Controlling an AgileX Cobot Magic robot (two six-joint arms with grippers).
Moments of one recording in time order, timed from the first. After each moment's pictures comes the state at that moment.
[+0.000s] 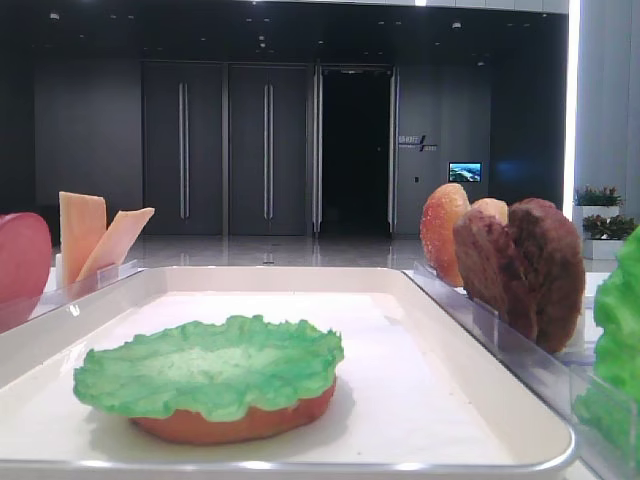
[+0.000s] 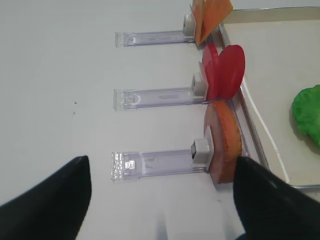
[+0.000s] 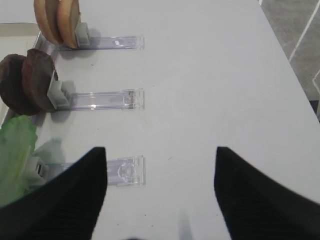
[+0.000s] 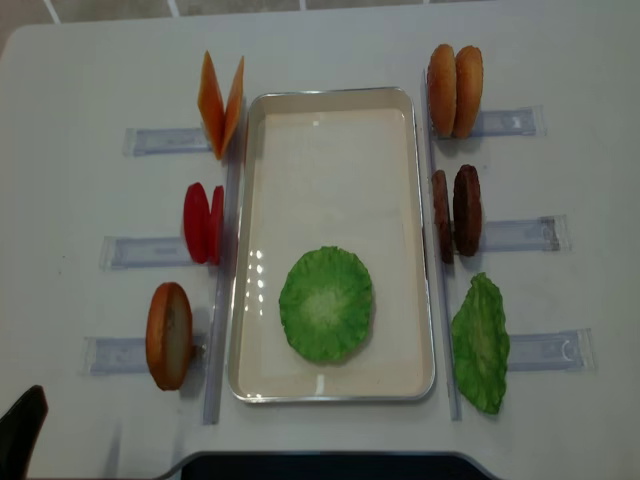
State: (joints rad) left arm -0.03 -0.02 -0.47 0.01 1.11 0.01; right arm 0.01 -0.01 -0.50 0.02 1.14 -0.03
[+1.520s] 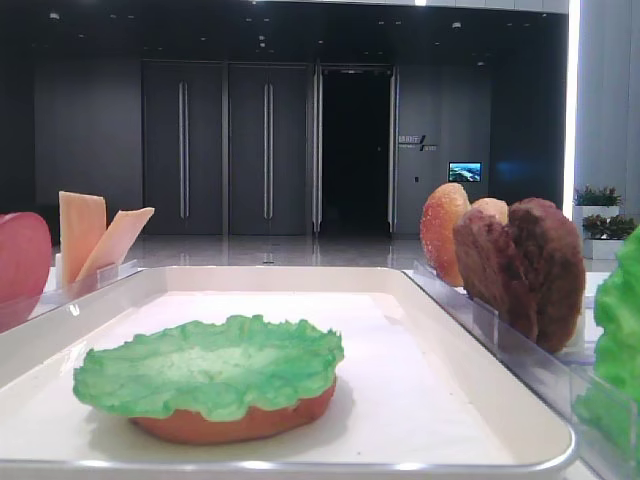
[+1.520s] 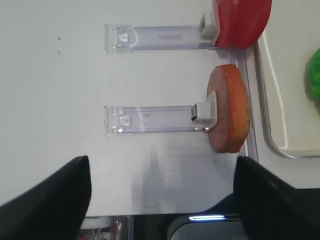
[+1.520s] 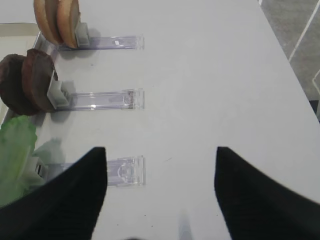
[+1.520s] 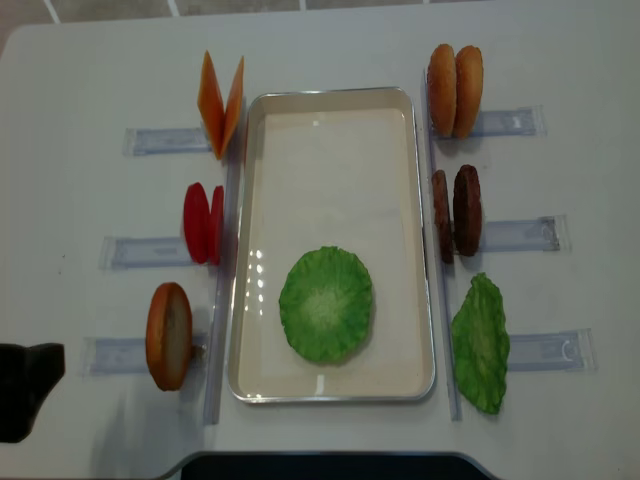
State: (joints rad) left arm -0.03 0.47 -0.61 0.01 1.15 -0.04; right arm 0.01 -0.01 -0.50 0.02 1.14 -0.03
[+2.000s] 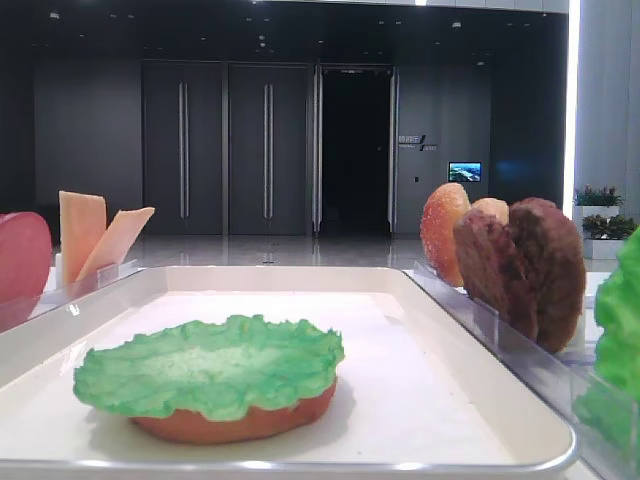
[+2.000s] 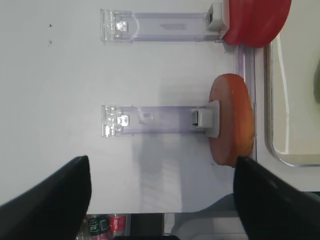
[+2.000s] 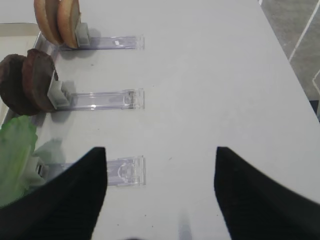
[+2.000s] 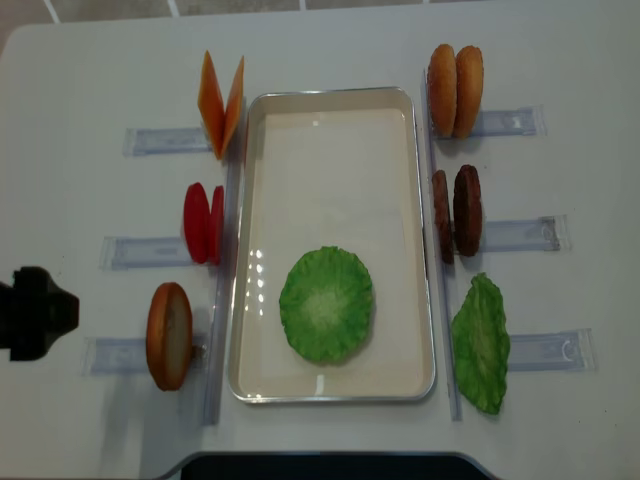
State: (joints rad) left arm -0.03 0.80 -0.74 0.01 1.15 -0.06; right arm 0.01 -0.01 -0.50 0.02 1.14 -0.03
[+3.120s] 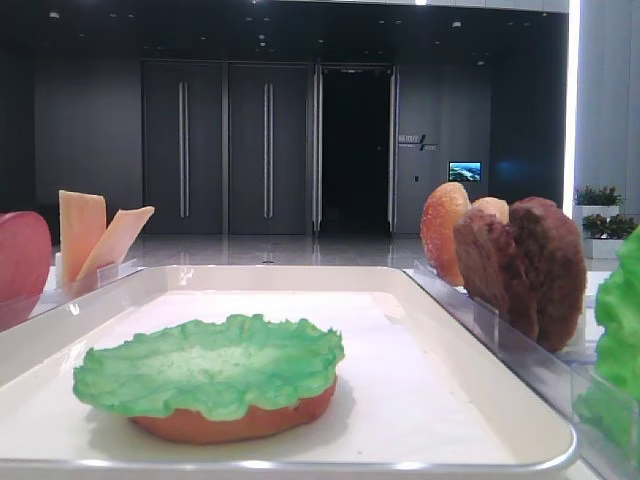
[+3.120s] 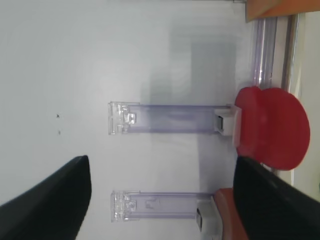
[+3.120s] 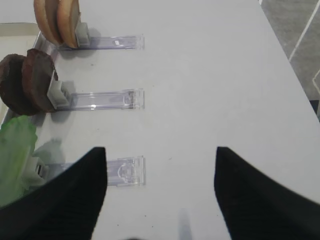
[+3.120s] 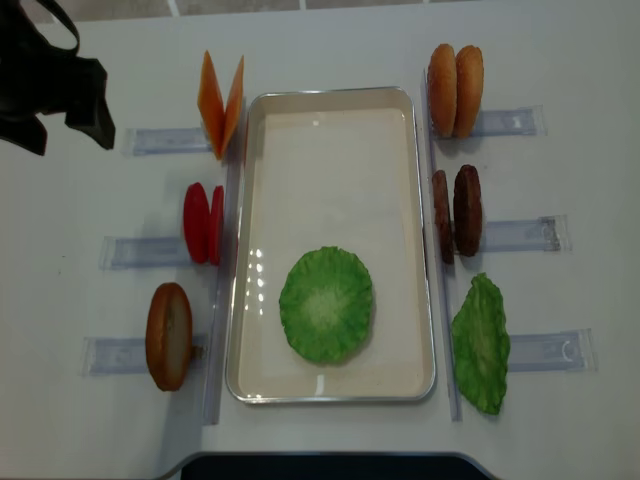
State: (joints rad) left arm -0.03 1.51 -1.31 0.05 1.21 -0.08; right arm 0.01 -0.01 -0.50 0.02 1.14 -0.03
